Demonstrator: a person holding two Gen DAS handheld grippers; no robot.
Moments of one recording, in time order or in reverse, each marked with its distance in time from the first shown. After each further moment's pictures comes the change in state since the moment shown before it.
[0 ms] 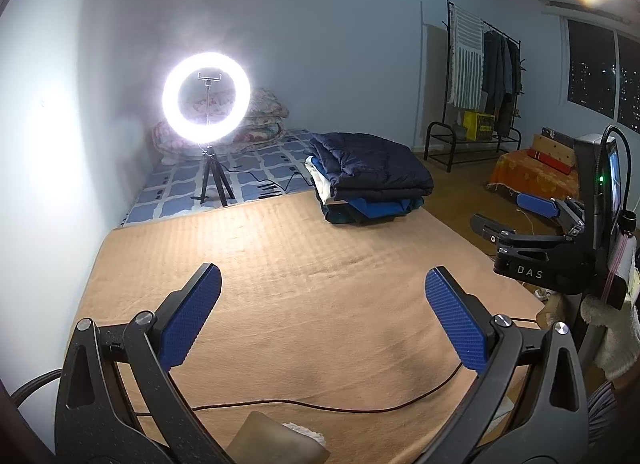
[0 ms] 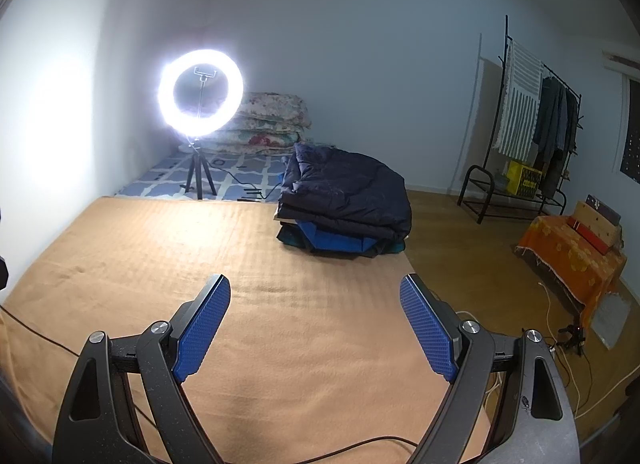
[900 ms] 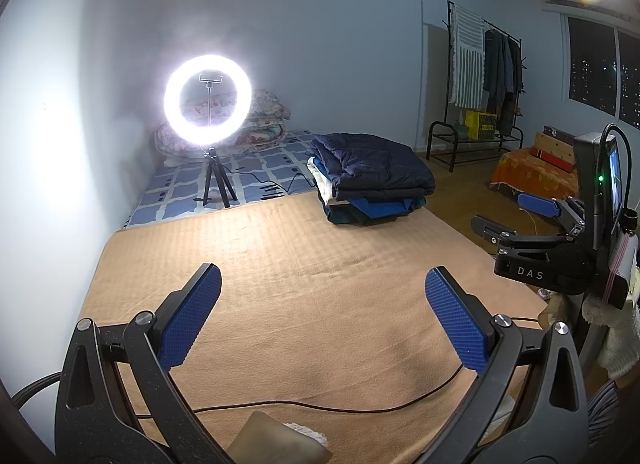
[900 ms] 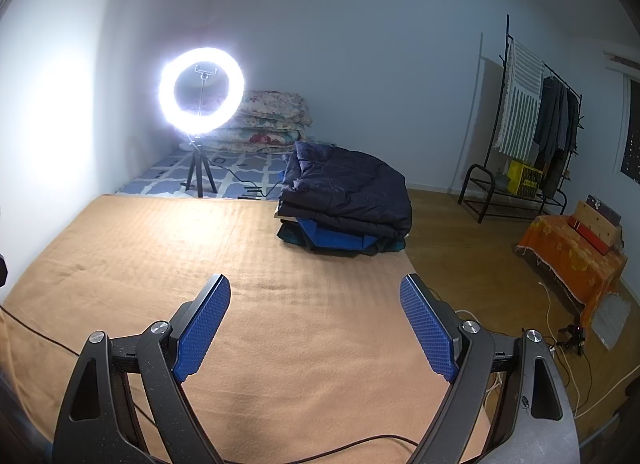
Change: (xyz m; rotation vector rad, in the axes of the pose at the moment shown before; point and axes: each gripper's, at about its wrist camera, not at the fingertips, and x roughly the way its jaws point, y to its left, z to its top) left arm -0.003 0.003 -0.002 0.007 -0.002 0.006; right arm 0.000 0.001 -0.002 0.002 0.005 0.002
